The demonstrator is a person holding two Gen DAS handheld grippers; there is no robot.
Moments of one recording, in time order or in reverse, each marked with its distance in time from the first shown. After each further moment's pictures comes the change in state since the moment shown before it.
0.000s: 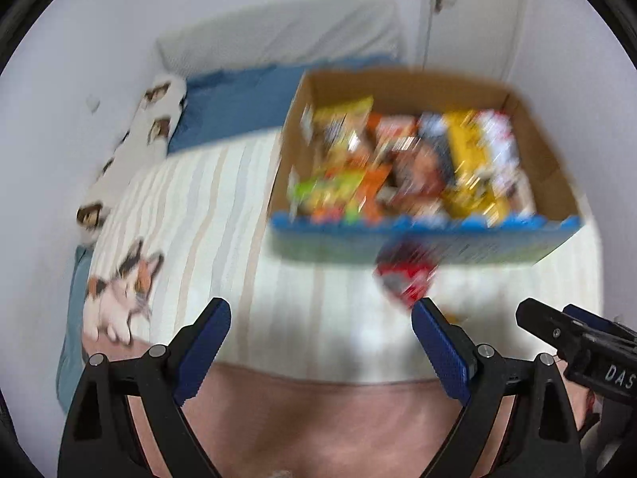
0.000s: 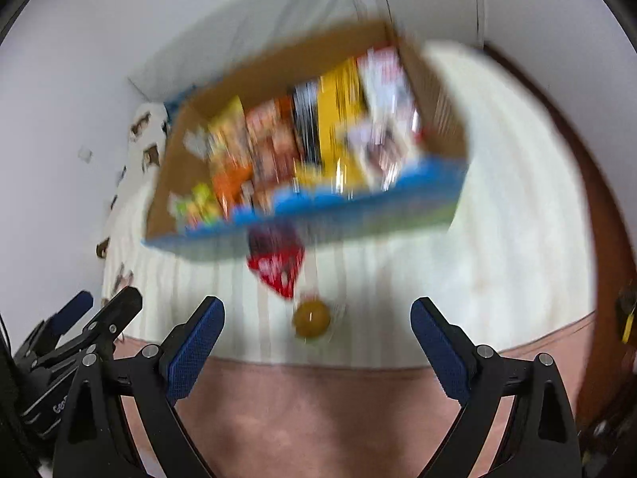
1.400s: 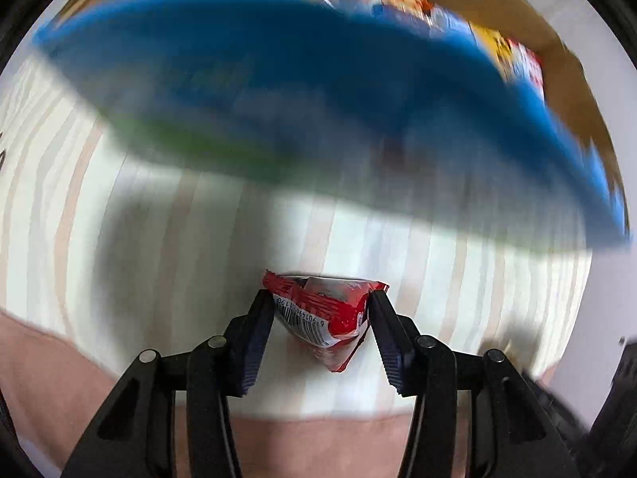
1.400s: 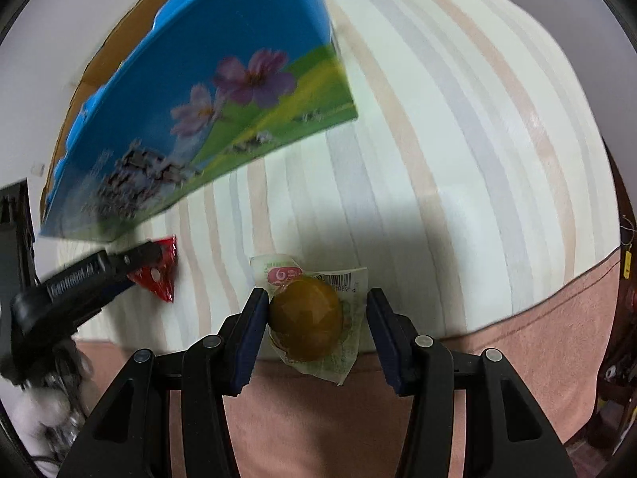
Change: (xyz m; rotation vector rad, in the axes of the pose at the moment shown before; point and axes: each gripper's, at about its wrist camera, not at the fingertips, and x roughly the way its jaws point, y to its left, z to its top) left arm 0.133 -0.024 -0.012 -0.170 0.315 -0.307; right arm 0.045 -0.103 -0.040 0.118 0.120 -0.061
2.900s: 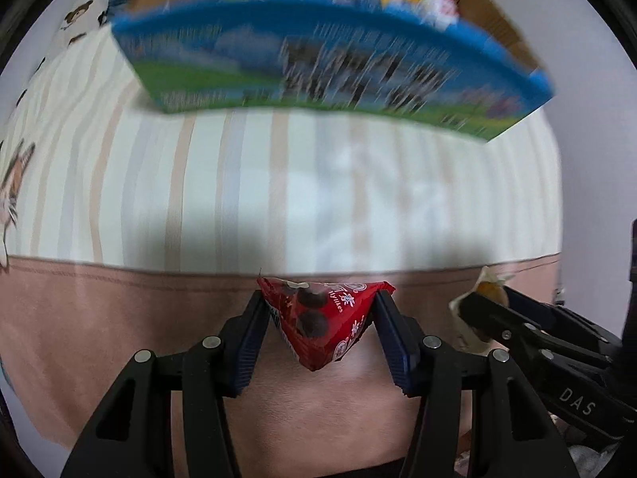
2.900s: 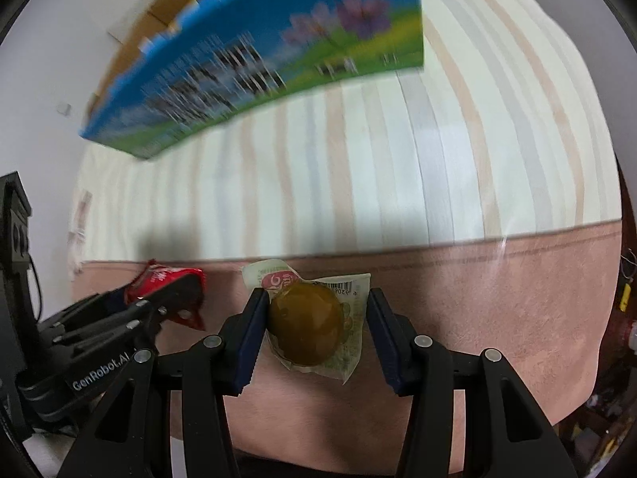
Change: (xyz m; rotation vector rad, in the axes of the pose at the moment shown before) left arm -0.036 -0.059 -0.102 0.185 -0.007 -0.005; right arm -0.007 0.082 -0.050 -0.133 -0.006 0.053
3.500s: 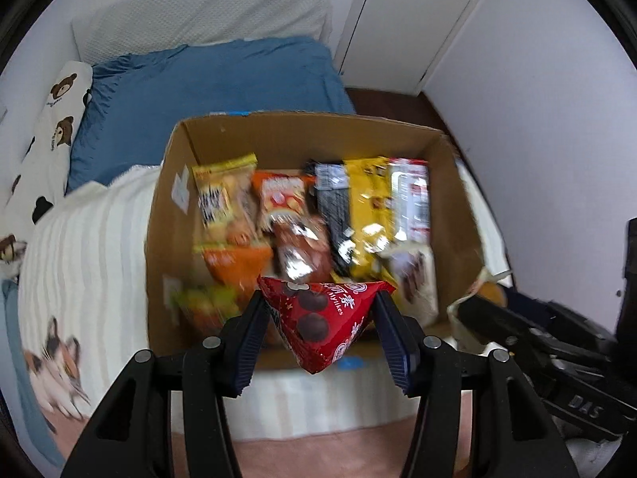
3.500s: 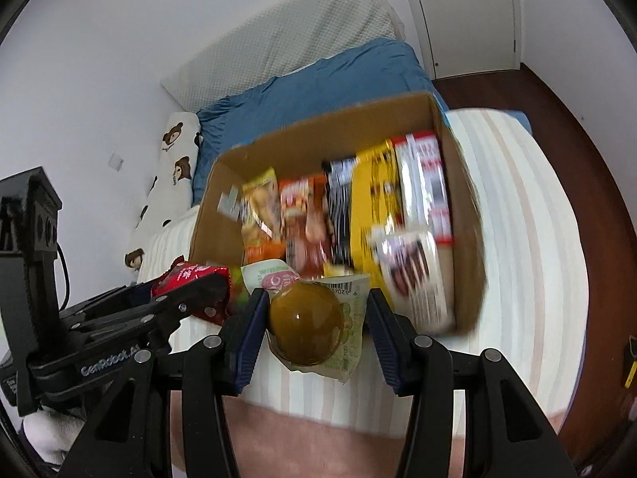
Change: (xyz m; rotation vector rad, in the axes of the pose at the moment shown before) left arm -0.109 0.009 0.209 0.063 -0.143 -0.015; right arm -0.104 0.044 0.192 -0.103 -0.197 0.082
